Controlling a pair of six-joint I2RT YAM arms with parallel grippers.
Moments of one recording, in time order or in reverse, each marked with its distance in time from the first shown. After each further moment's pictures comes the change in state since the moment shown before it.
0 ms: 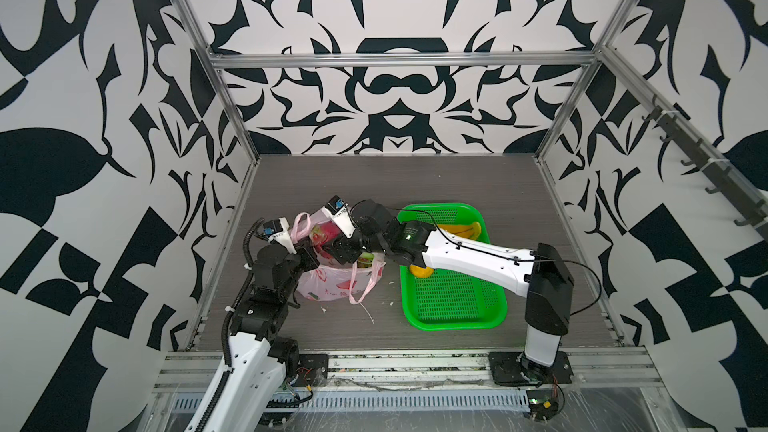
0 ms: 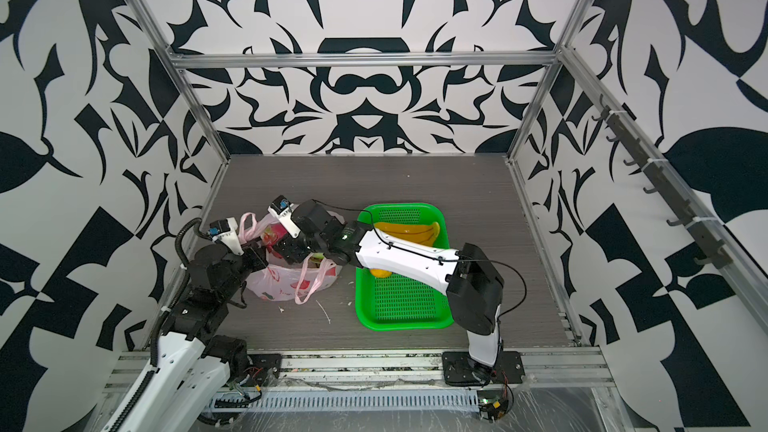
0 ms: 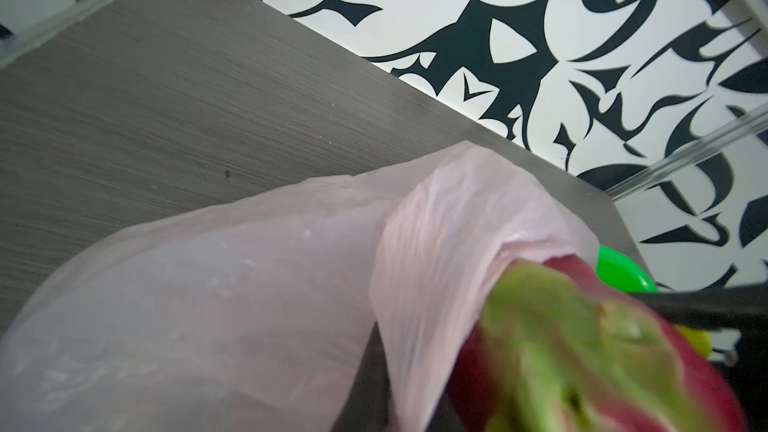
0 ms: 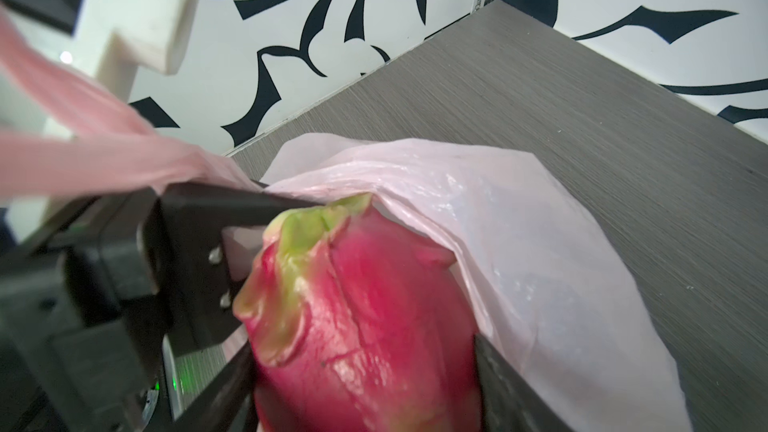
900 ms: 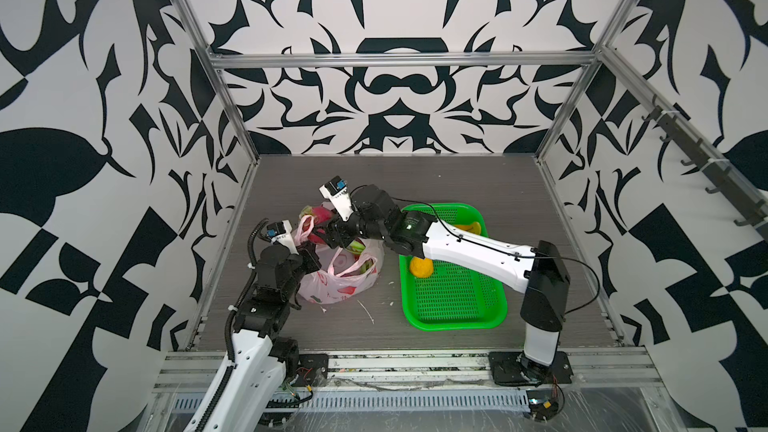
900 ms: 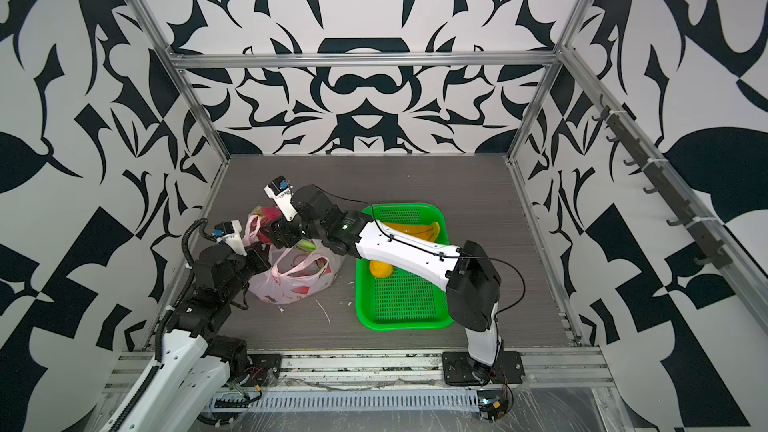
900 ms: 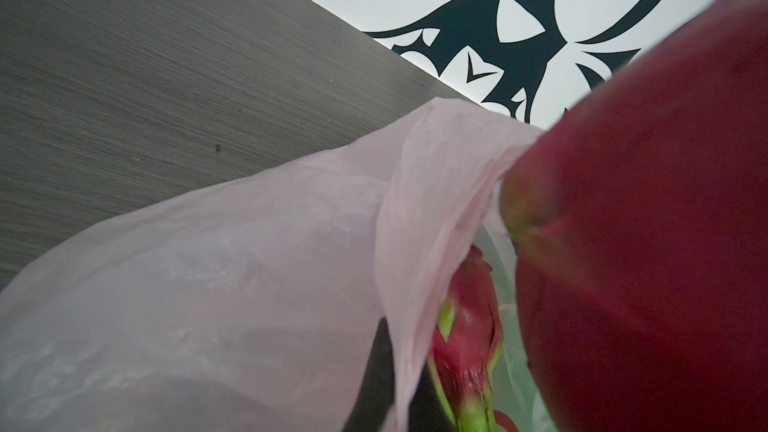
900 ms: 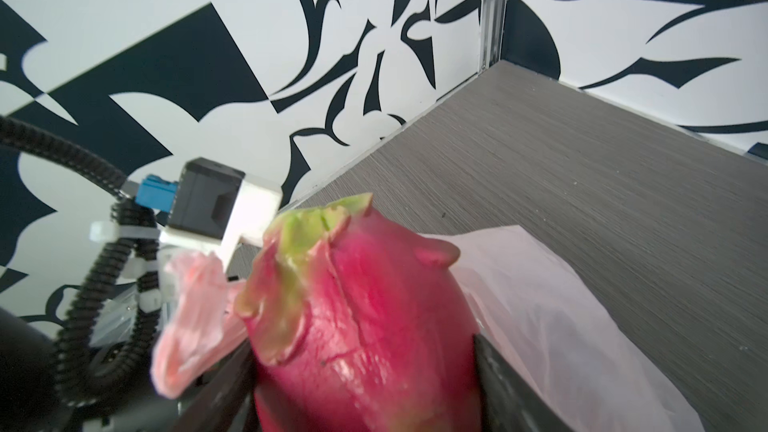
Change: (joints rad) left arm 0.000 0.031 -0.034 0.031 0.035 -0.013; right arm -0.031 0.022 0.095 0.078 -0.076 0.105
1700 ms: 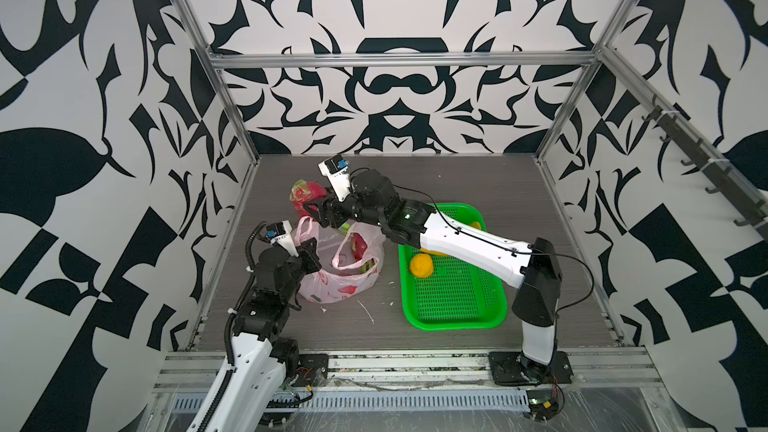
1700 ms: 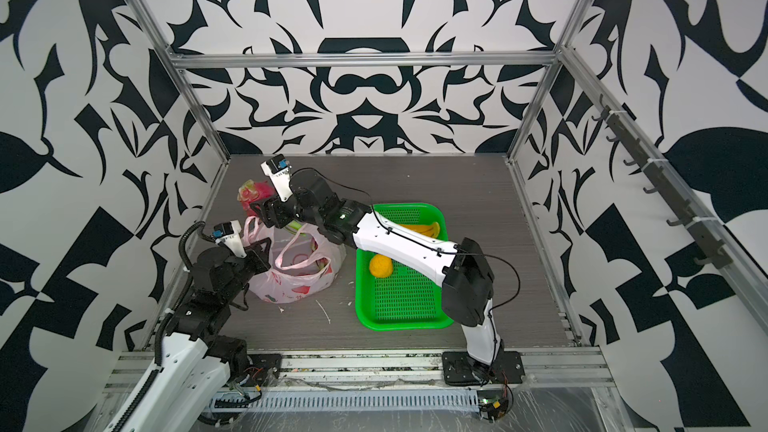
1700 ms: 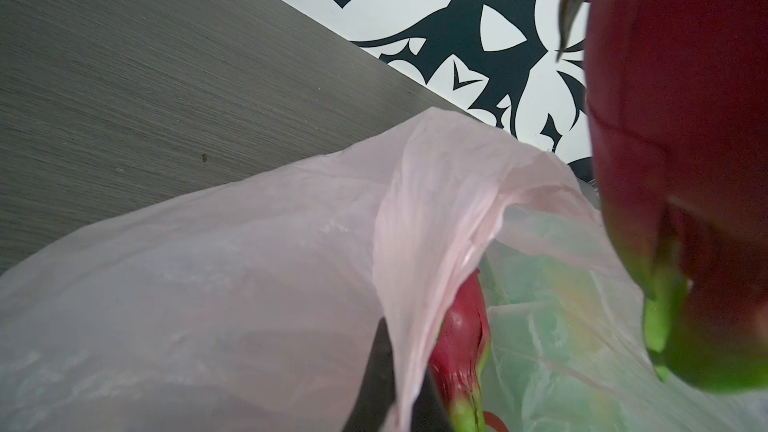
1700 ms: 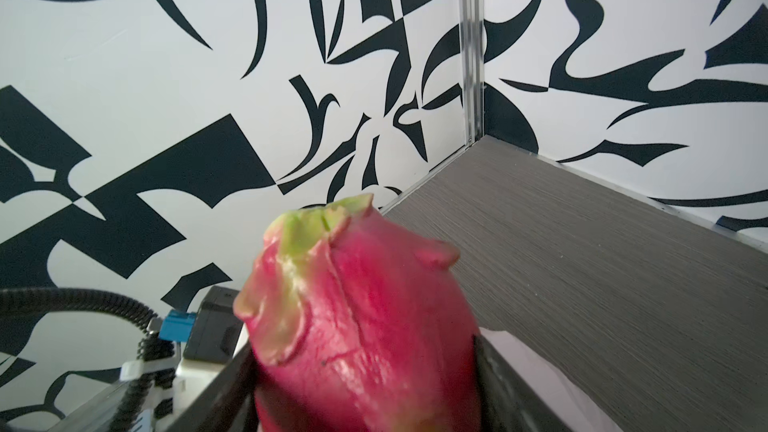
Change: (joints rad) left arm 0.000 -0.029 -0.016 0.021 0.019 0.000; right arm -0.023 0.059 0.141 0.074 0.031 0.028
